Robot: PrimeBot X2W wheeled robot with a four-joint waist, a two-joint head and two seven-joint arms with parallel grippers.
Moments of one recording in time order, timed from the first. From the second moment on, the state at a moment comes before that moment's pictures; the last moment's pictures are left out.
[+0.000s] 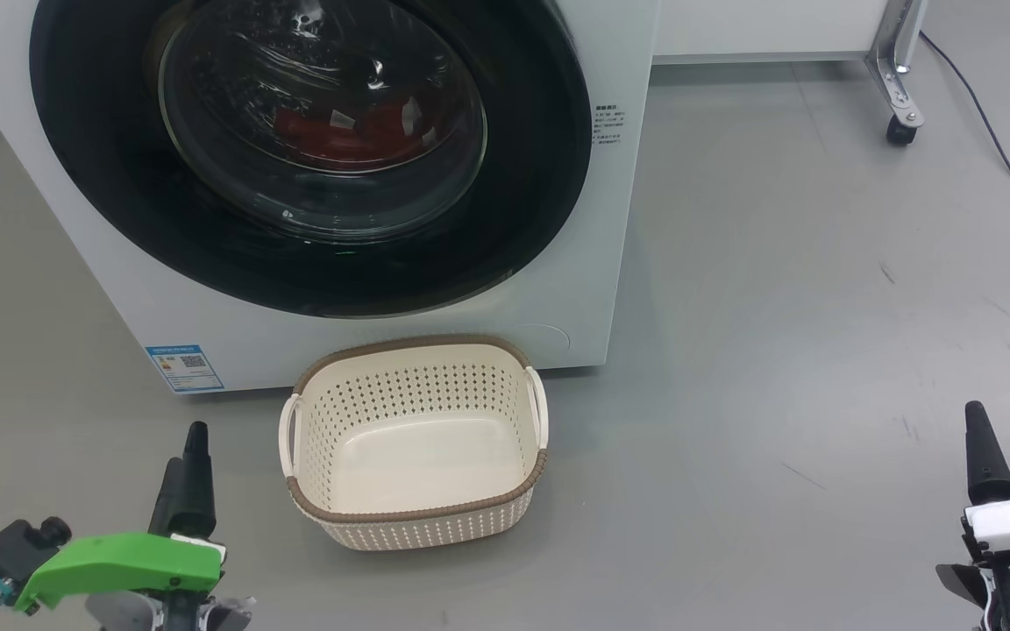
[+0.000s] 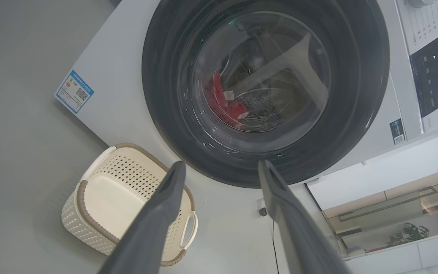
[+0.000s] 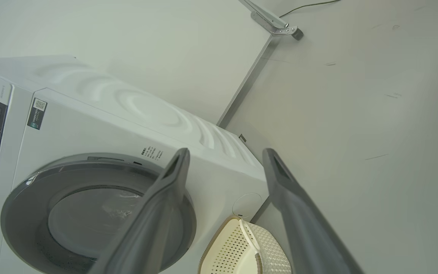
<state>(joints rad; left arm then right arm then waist) -0.06 0.05 -0.07 0.27 -1.23 -0.09 -0.08 0.00 -0.17 -0.07 0.26 1.26 0.12 -0.05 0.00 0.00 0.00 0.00</state>
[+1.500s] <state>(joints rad) -0.07 0.05 -0.24 0.22 -0.46 0.06 -0.22 -0.02 -0.23 0.15 0.28 0.58 0.08 -0.22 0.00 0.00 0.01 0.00</state>
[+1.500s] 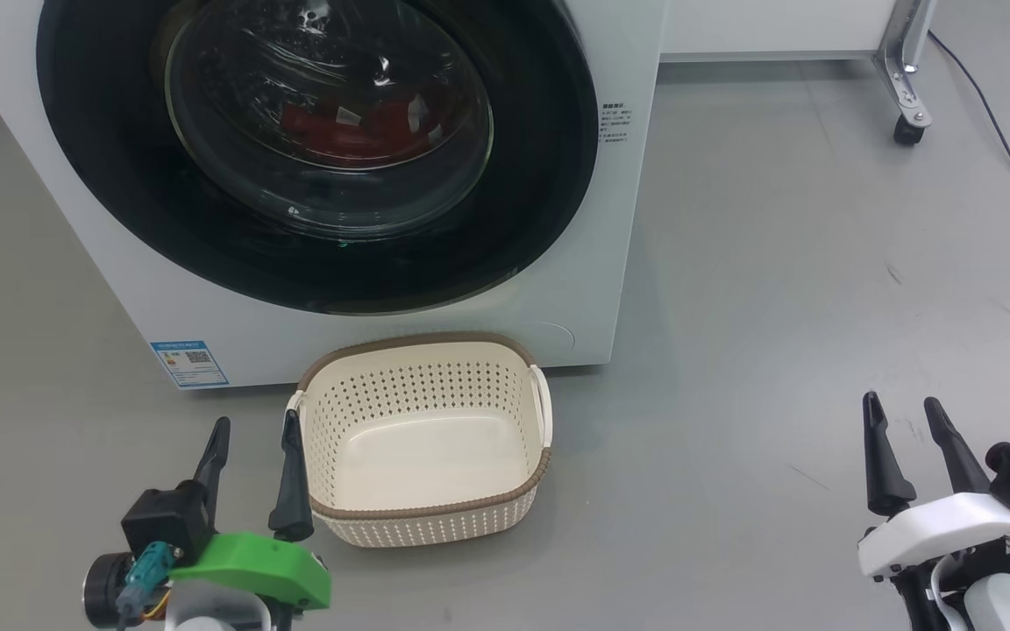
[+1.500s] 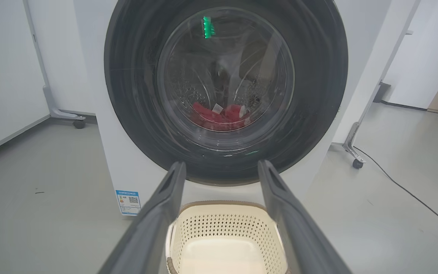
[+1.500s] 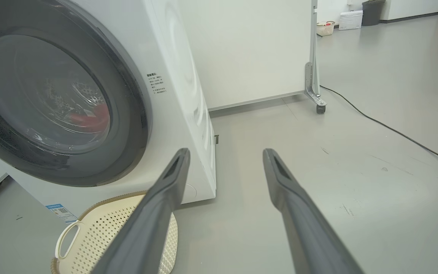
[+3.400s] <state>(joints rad) -0.07 0.05 -0.29 0.28 -0.40 0.11 -0.25 -0.03 -0.19 0.18 0.30 0.45 0.10 -0.25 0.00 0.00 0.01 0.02</state>
